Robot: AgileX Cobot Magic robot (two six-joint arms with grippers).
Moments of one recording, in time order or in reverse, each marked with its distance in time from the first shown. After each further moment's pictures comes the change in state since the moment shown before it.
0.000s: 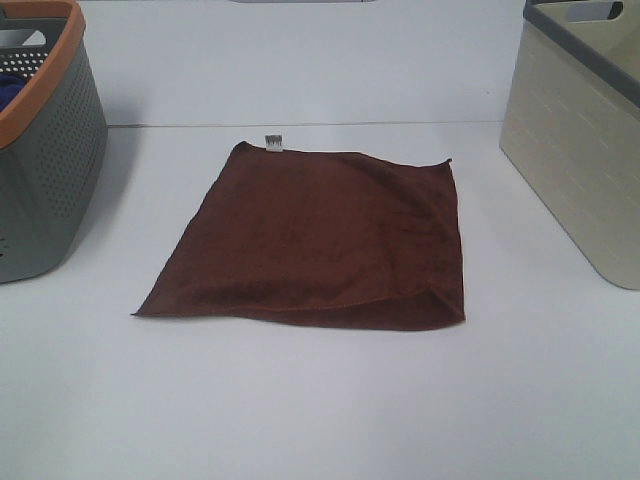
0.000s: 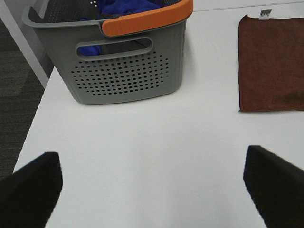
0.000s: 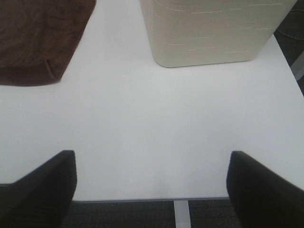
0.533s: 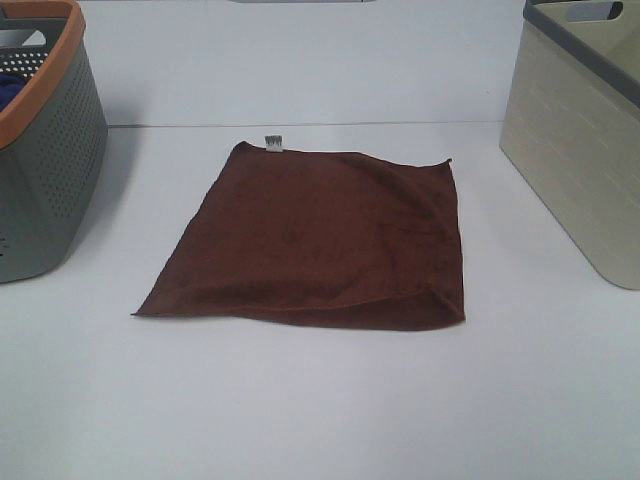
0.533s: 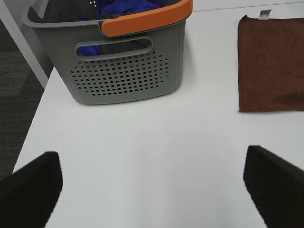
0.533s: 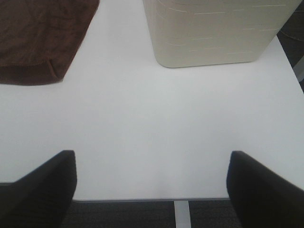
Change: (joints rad) left arm 0.000 0.000 0.000 0.000 -0.001 0.000; right arm 0.006 0.000 0.000 0.000 0.000 0.000
